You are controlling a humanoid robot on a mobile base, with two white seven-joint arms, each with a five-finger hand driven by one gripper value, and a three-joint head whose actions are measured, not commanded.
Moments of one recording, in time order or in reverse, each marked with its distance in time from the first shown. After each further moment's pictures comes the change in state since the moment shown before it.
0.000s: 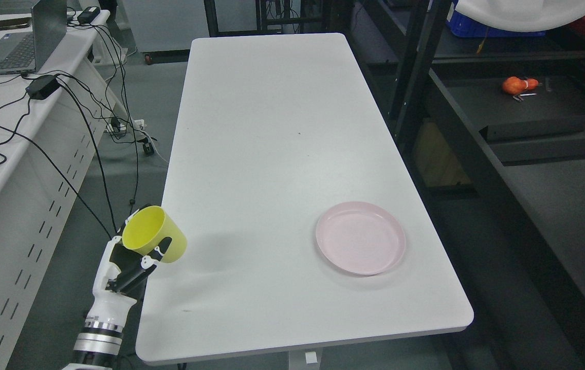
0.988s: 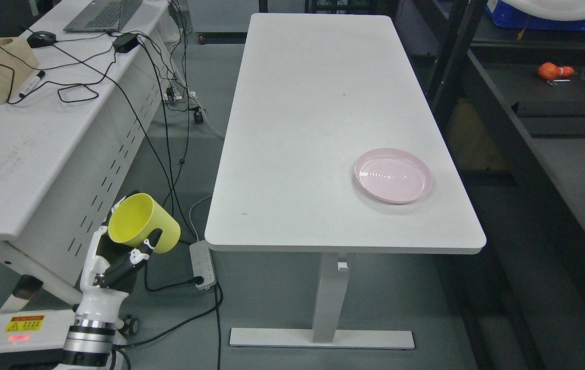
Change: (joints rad) left arm 0.015 -0.001 -0.009 -0.088 0.022 -0.015 -0.002; right arm 0.000 0.000 0.000 0.000 0.000 0.000 0.000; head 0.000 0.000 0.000
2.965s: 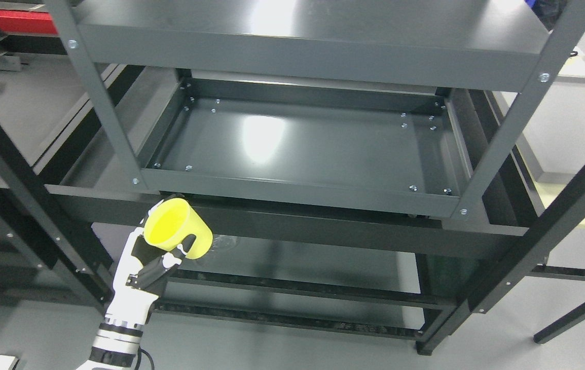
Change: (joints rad) left arm 0.000 0.000 -0.117 0.010 -0.006 0.006 0.002; right arm 0.000 0.000 0.000 0.000 0.000 0.000 0.000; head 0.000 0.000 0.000
